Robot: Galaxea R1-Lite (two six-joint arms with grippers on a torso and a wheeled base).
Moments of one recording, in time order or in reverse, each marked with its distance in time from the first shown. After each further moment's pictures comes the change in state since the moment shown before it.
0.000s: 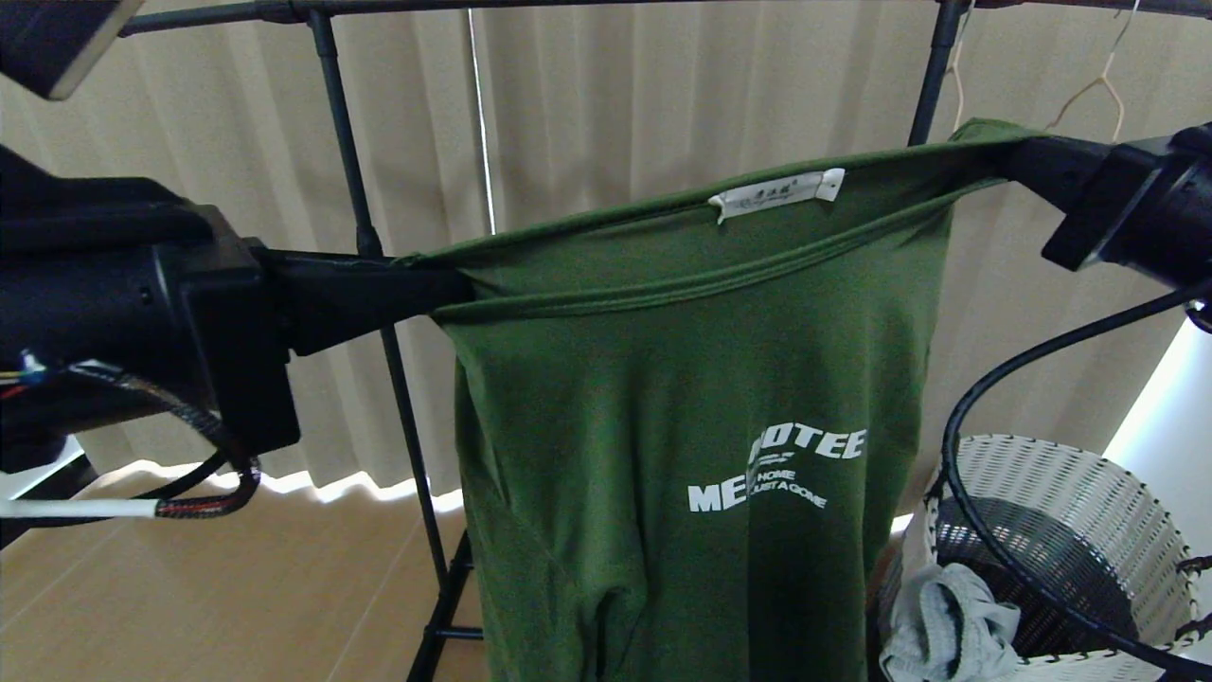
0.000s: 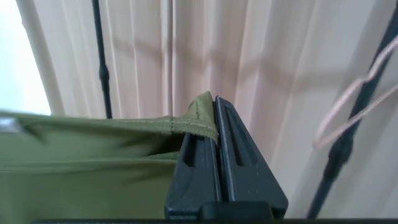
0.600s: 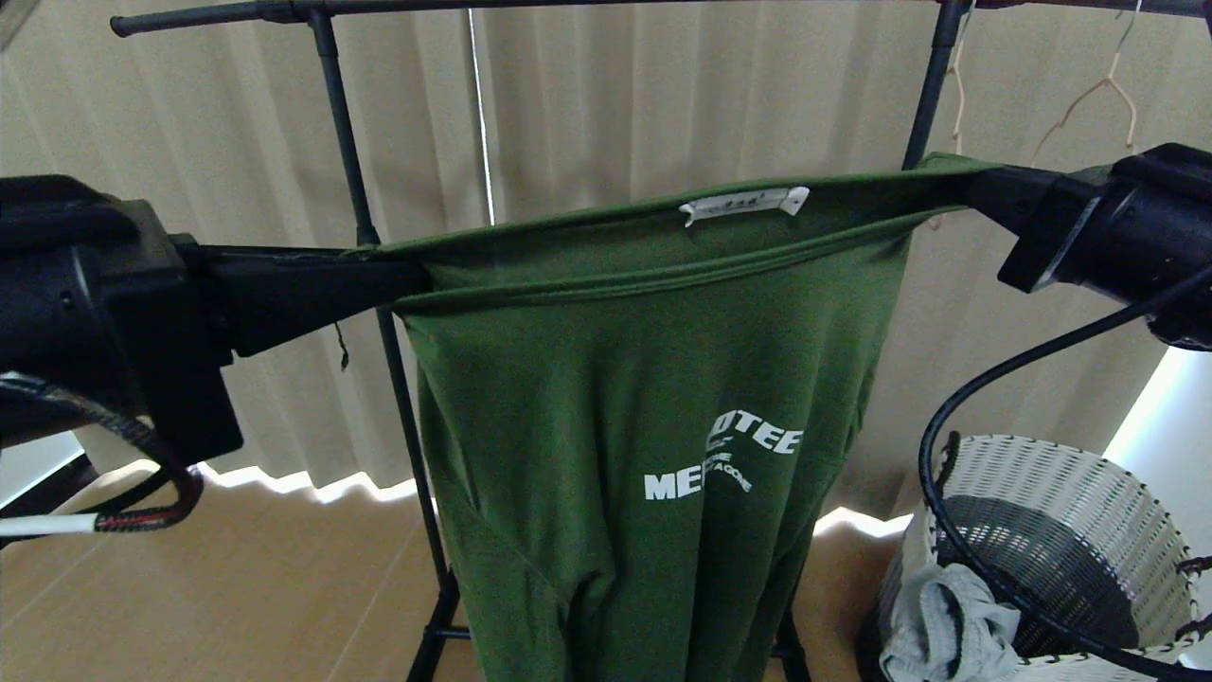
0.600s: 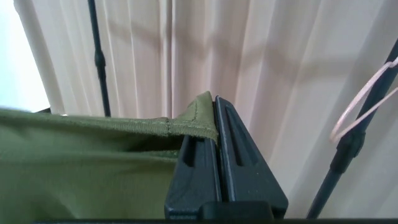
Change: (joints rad) left arm 0.003 -0.046 0.026 -0.007 0.085 0.015; right arm -0.002 0.026 -0.004 0.036 -0.002 -0.006
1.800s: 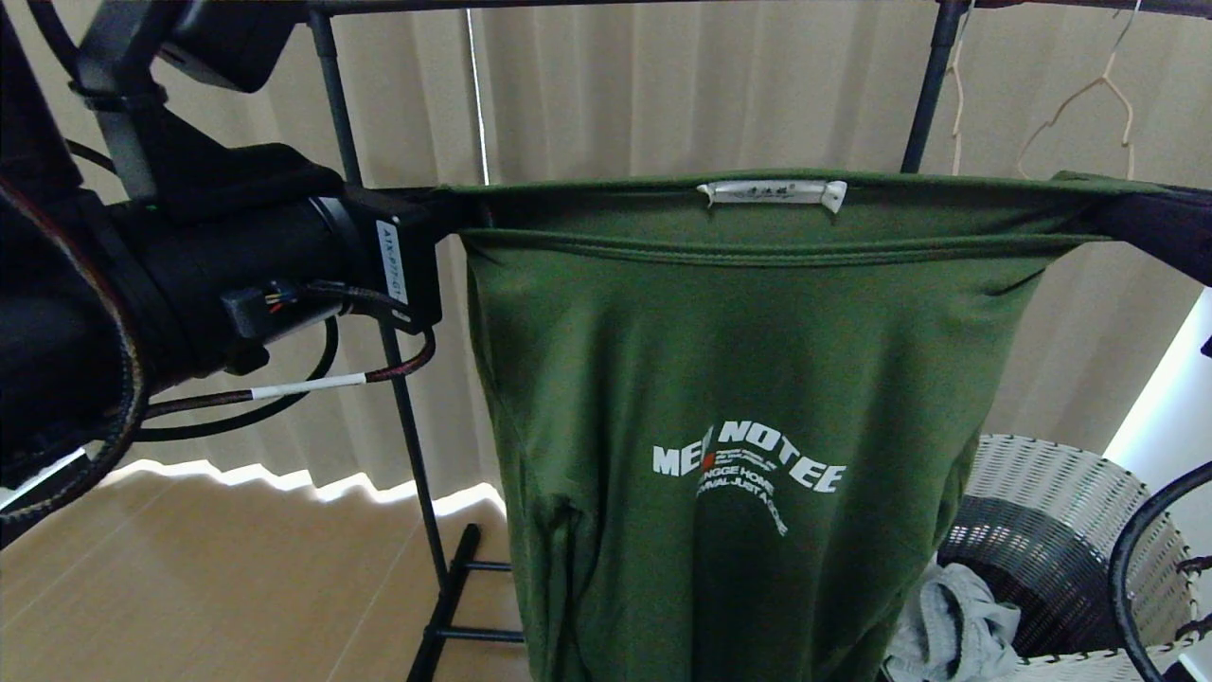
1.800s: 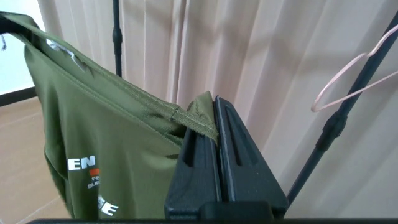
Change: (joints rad) left arm -0.002 0.201 -0.001 -0.326 0.267 0.114; right arm 0.052 -0.238 0.040 0.251 0.003 -0.076
